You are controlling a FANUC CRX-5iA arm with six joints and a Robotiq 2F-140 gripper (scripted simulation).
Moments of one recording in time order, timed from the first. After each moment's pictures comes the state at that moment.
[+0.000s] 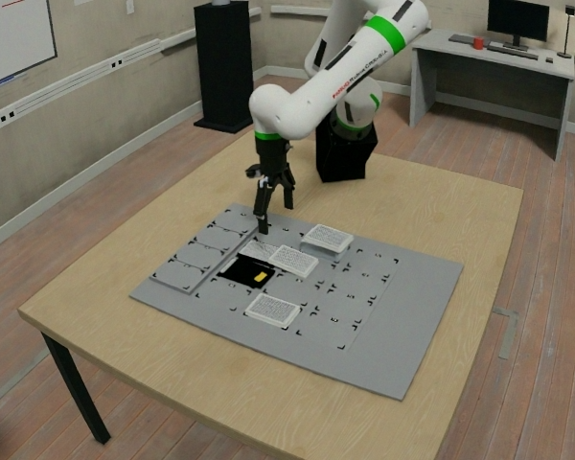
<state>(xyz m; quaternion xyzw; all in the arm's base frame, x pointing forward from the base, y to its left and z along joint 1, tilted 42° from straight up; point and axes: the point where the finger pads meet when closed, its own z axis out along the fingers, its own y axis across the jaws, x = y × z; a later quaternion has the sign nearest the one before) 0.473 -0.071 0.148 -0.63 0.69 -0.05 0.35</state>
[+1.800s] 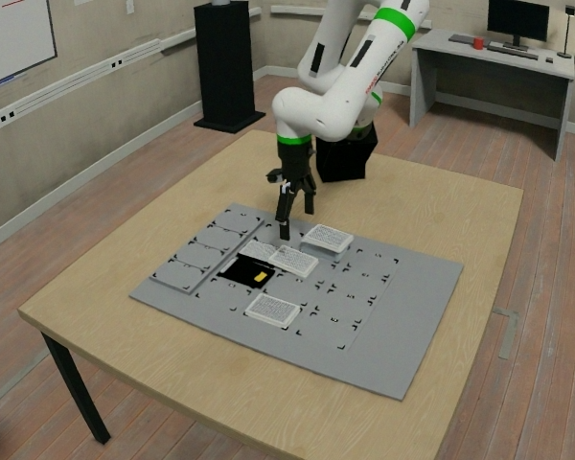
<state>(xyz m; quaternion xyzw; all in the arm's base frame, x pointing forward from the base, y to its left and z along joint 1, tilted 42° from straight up) 0.469 -0.009 0.177 -0.63 0.69 -0.06 0.35</state>
